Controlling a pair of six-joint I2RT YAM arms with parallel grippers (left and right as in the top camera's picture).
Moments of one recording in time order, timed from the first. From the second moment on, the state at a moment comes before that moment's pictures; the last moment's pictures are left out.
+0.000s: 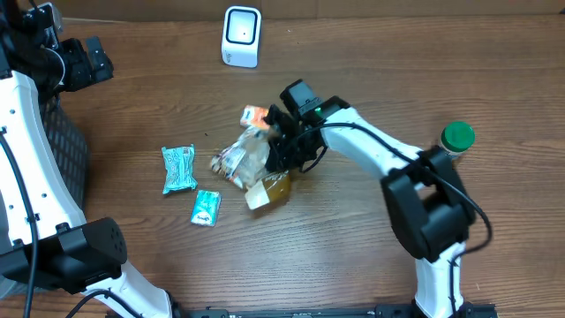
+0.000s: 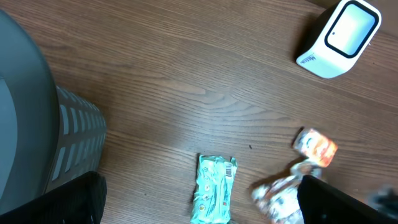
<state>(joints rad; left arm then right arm) 0.34 1.90 2.27 -1.44 0.17 -0.05 0.55 2.07 1.53 -0.77 -0.51 0.21</state>
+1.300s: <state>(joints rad) 0.34 1.90 2.27 -1.44 0.17 -0.05 0.28 1.87 1.31 -0.69 -0.44 0.65</state>
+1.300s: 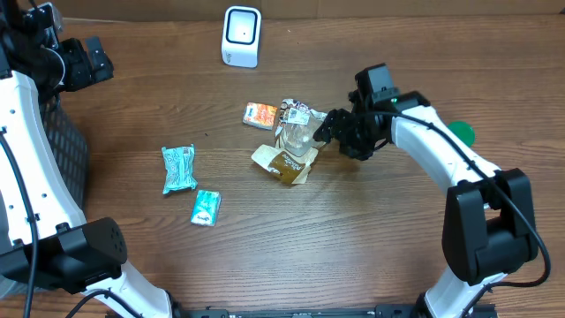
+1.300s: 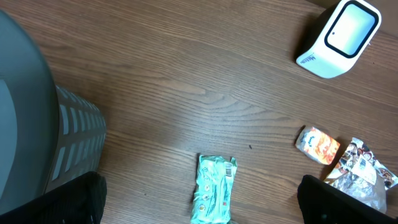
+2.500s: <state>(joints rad) 0.34 1.90 2.27 -1.44 0.17 -0.05 0.36 1.84 1.13 -0.41 -0.55 0.67</state>
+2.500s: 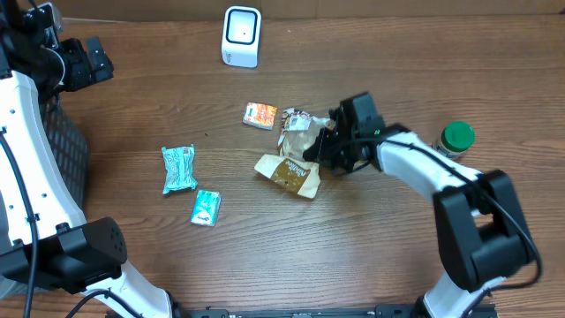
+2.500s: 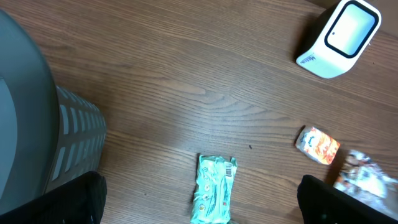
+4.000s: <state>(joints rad) 0.34 1.90 2.27 -1.44 0.17 -0.05 0.53 2.19 2.07 -0.34 0.56 -0.35</state>
